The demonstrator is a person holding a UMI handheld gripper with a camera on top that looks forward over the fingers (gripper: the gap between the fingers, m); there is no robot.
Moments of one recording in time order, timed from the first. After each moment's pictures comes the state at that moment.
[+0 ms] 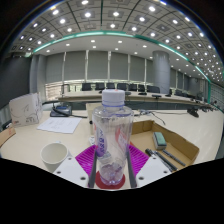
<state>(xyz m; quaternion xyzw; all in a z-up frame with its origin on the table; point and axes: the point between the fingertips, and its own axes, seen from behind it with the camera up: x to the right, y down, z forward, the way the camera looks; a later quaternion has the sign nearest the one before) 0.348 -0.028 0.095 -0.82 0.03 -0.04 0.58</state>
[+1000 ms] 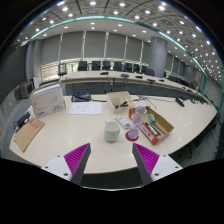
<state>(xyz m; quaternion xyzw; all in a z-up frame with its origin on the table) 0.155 -0.285 0.241 -0.89 0.05 -0.07 0.45</state>
